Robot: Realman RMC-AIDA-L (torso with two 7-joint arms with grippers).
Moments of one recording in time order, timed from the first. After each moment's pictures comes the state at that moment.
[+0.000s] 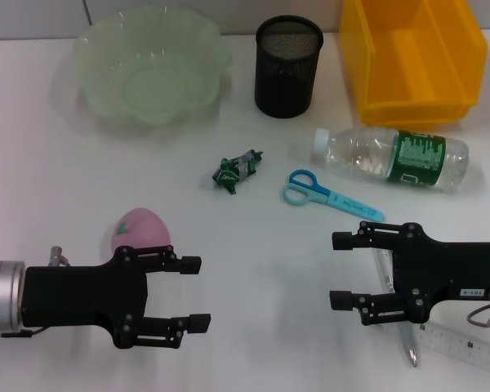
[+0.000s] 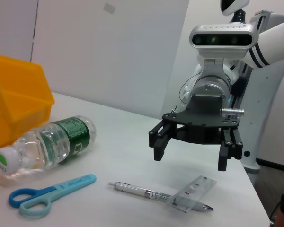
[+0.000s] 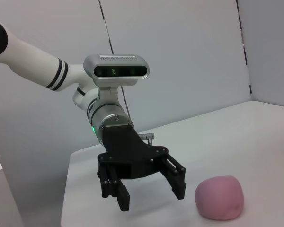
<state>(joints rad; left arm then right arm) -0.44 -2.00 0.89 0.41 1.94 1.72 -1.04 0.45 2.06 -0.71 -0.47 -2.04 -1.75 1.05</state>
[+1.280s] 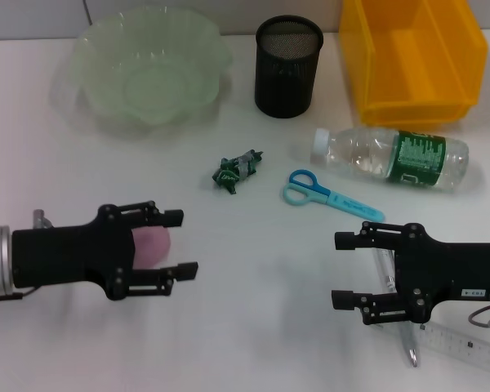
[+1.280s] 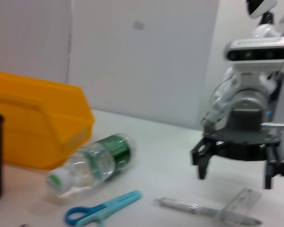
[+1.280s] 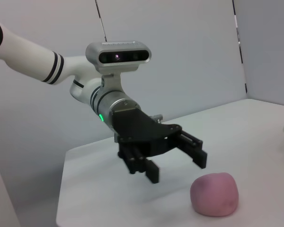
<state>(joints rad) -0.44 -2.01 0.81 0.49 1.93 1.68 -1.05 0.45 2.06 -0.71 -0.47 -2.04 -1.74 1.05</state>
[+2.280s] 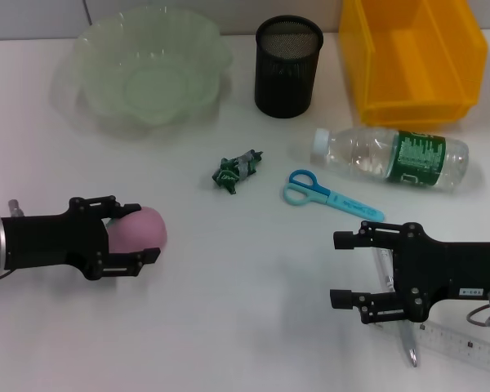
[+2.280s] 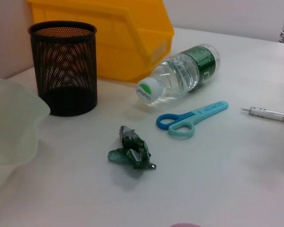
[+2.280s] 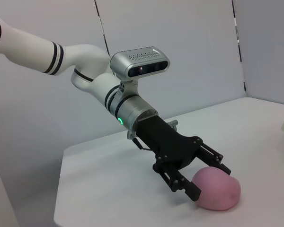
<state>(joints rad) -0.45 -2.01 0.82 0.56 2.05 1.42 -1.11 0.45 2.06 -0.72 -0.47 -2.04 -1.73 1.04</state>
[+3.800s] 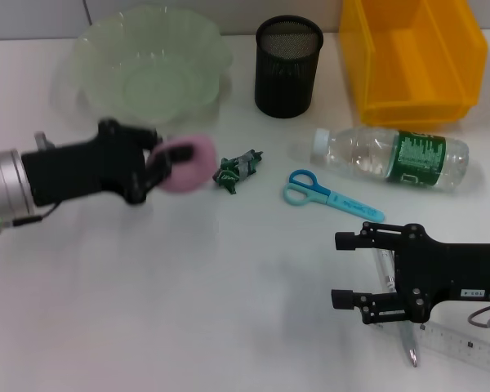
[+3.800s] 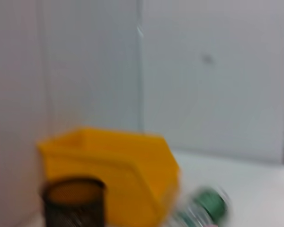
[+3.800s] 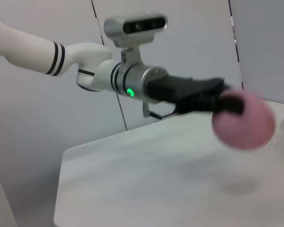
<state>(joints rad) -0.48 -2.06 0.81 0.60 1.77 1.52 -1.09 0.44 2.06 -0.71 -0.47 -2.03 -1.73 1.05</state>
